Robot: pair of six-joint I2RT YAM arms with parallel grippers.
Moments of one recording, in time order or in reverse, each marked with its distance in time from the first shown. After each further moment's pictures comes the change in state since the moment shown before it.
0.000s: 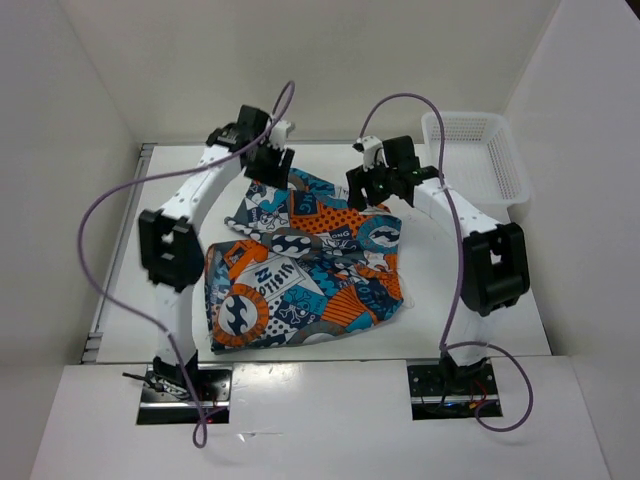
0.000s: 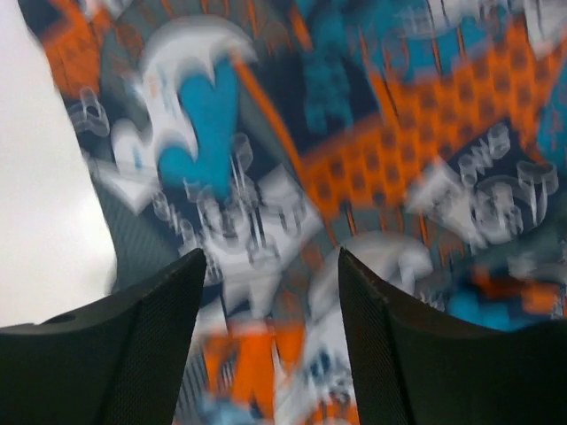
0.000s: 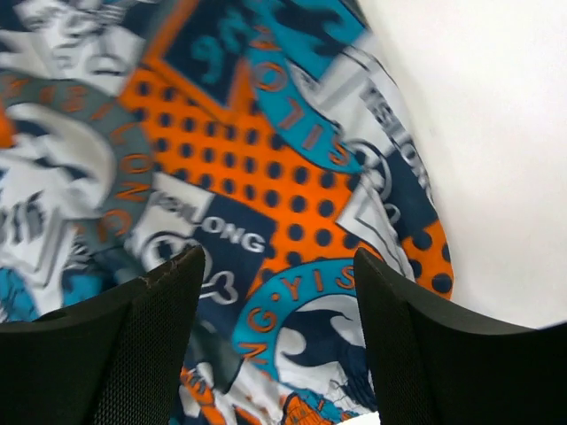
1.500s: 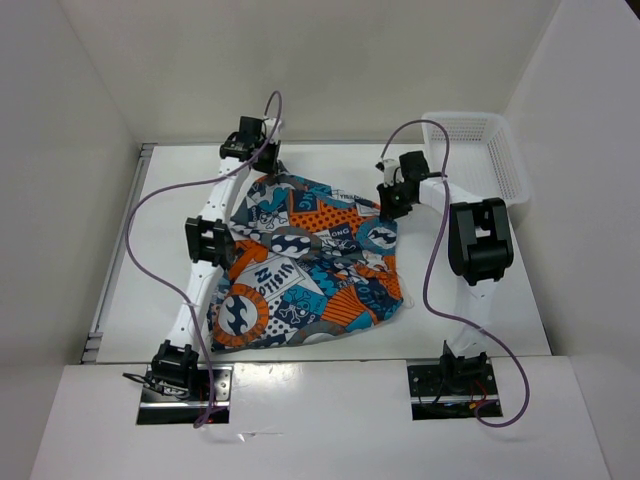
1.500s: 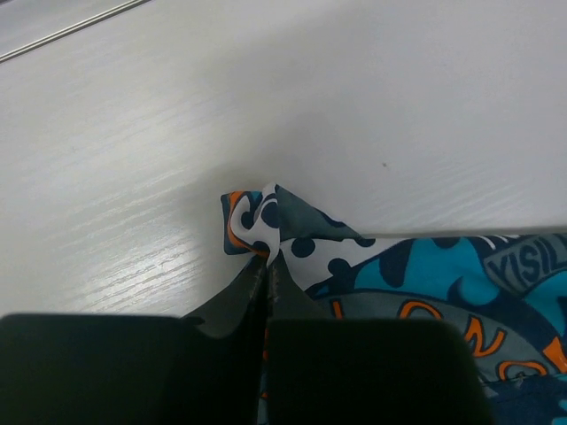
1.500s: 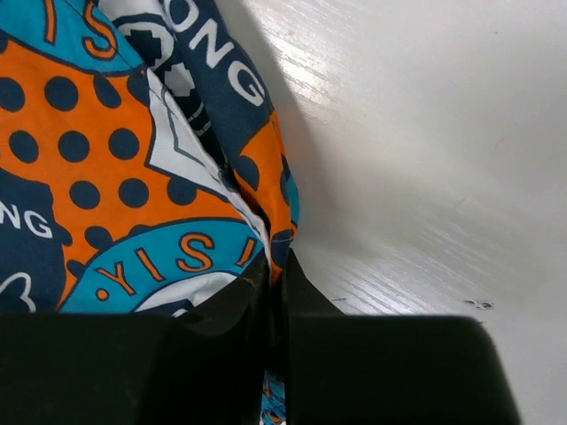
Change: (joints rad) left arm 0.148 1.026 1.211 -0.006 0.089 -0.002; right arm -0.174 0.303 0.023 -0.032 0.028 -0.001
